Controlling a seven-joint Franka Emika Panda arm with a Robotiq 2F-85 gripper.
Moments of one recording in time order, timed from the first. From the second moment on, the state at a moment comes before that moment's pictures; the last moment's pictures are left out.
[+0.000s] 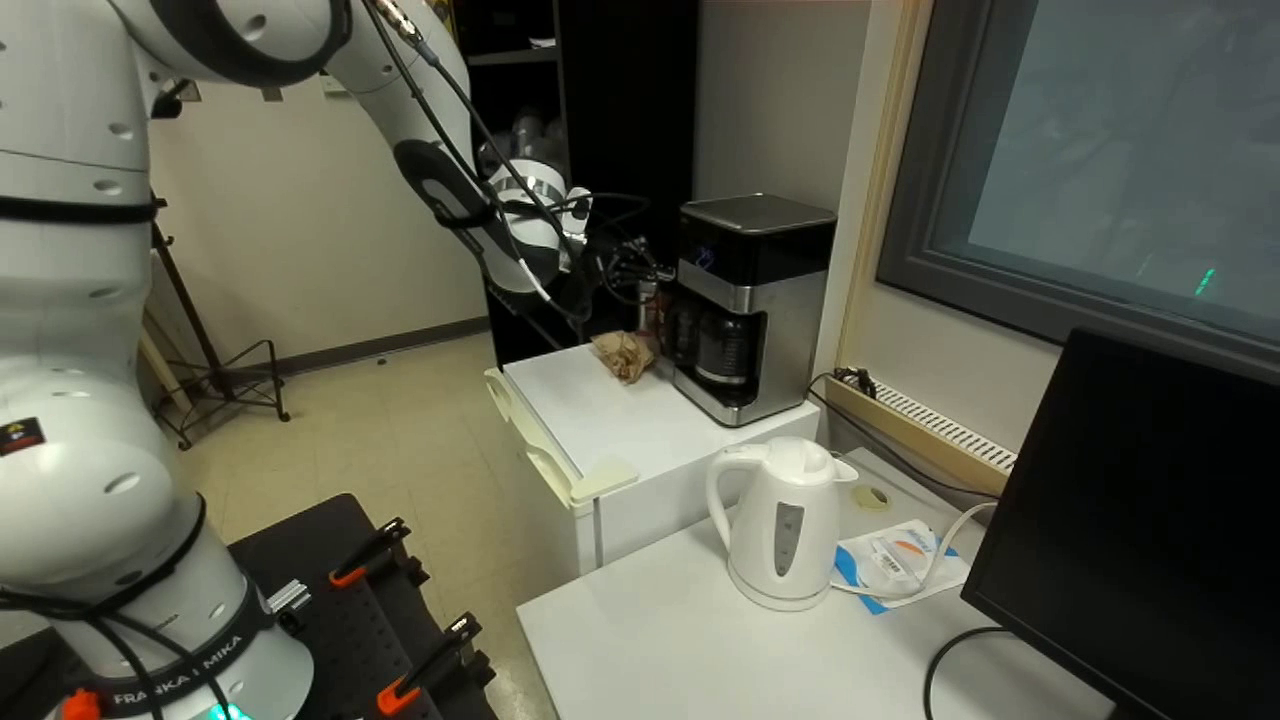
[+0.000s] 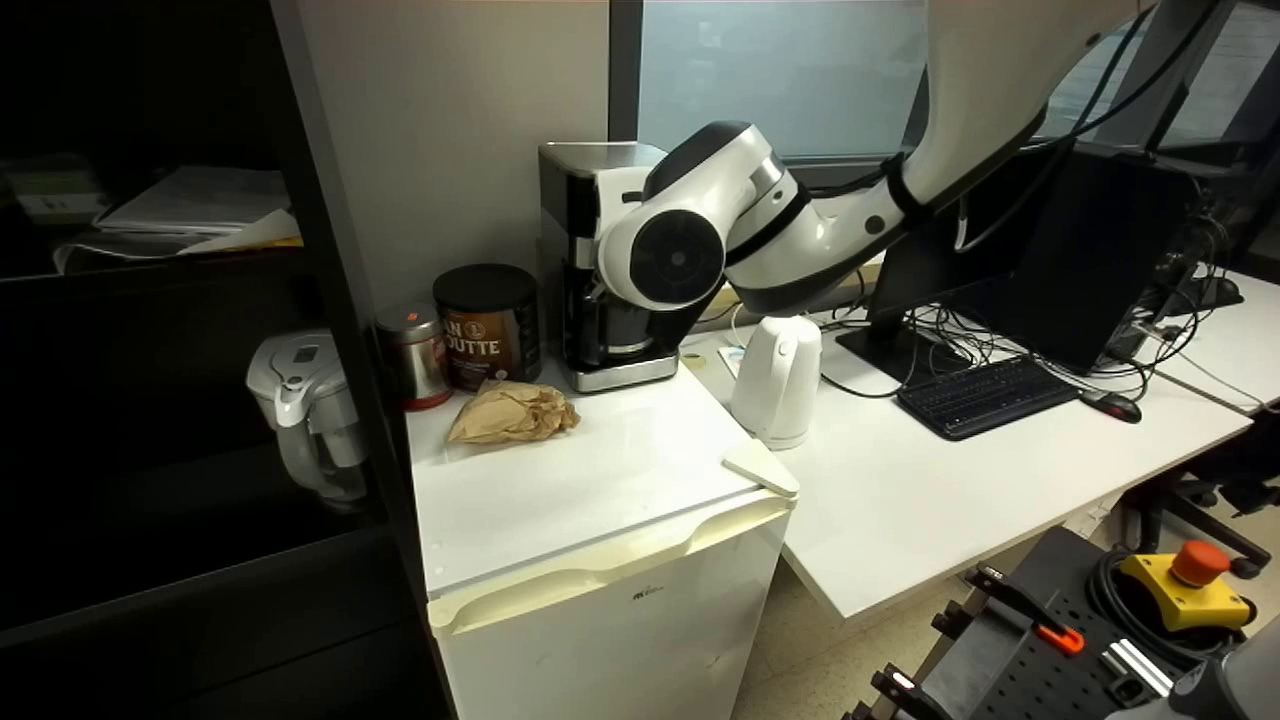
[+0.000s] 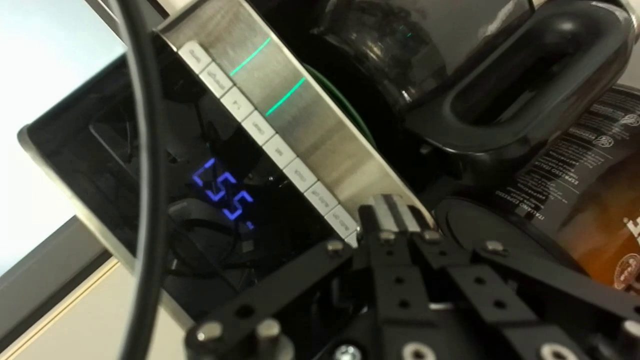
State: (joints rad) arm 0.12 0.35 0.20 -1.98 -1.94 2.37 1.39
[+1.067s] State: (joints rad) arm 0.13 0.42 0.20 -1.90 -1.93 2.36 1.39
